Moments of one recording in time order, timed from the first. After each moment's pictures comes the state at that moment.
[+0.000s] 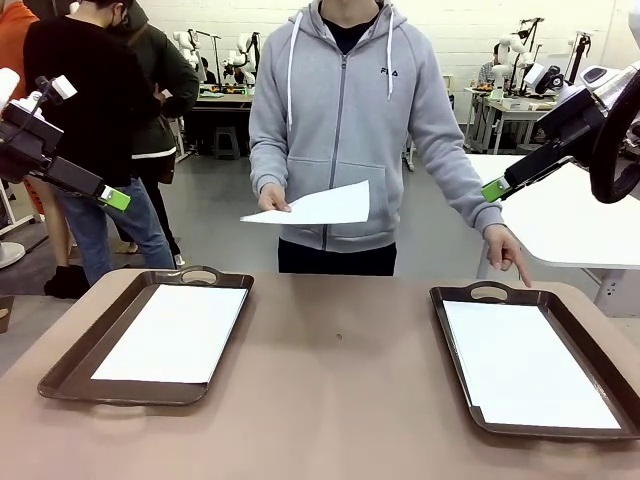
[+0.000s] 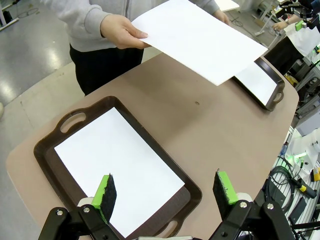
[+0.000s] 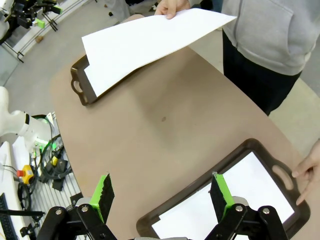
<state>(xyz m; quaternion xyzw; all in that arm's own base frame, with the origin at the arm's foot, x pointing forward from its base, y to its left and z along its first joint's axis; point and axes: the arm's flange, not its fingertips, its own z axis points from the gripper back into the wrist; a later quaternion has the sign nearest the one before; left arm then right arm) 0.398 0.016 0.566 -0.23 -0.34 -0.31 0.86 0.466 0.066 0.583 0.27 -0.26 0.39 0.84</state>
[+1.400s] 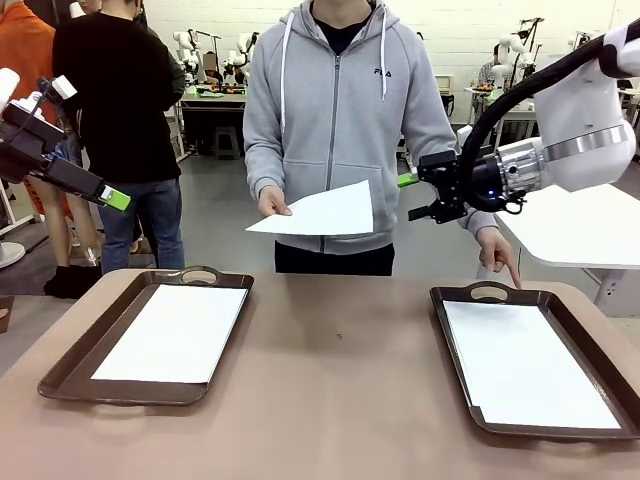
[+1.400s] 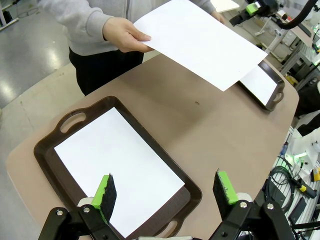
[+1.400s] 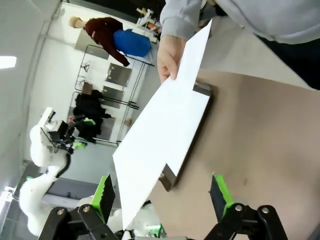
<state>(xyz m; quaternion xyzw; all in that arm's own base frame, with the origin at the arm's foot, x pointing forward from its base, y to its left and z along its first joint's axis) 0.398 0.016 0.566 -0.23 -0.34 -0.31 0.86 0.591 0.150 0.472 0.56 -0.14 0.11 0.81</state>
